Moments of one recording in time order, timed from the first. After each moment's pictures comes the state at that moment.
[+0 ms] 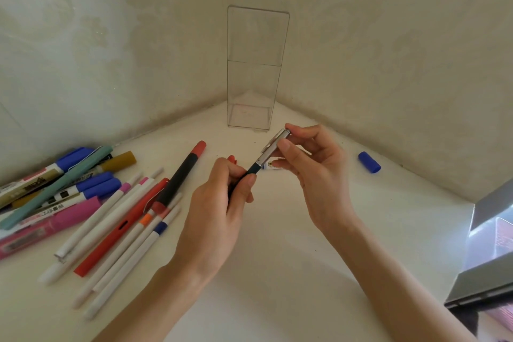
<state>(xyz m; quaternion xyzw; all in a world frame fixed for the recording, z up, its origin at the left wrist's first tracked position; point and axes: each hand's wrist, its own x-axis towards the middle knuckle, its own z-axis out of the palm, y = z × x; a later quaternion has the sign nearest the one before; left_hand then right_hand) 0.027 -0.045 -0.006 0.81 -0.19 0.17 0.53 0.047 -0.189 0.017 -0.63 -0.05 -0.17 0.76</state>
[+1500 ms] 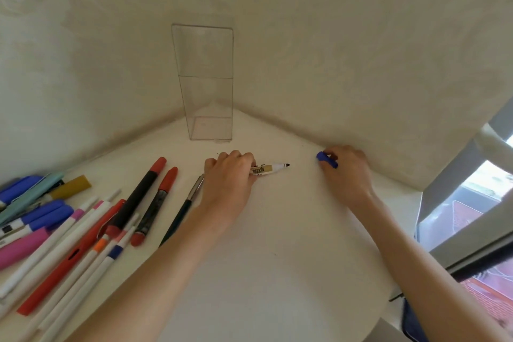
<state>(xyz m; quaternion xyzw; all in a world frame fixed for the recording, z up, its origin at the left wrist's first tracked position) 0.102 -0.123 -0.014 0.95 -0.21 0.13 0.17 0.071 -0.336 -0.021 -0.94 0.19 -0.17 0.21</state>
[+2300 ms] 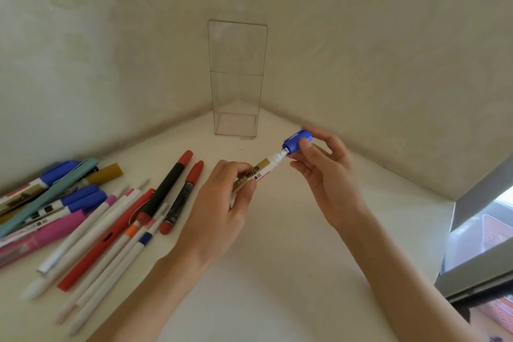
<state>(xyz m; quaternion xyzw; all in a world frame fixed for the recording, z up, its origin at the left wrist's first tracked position) 0.044 -0.062 -0.006 0.84 -0.24 0.14 0.48 0.050 -0.235 0.015 -0.56 0.00 -0.12 0.82</state>
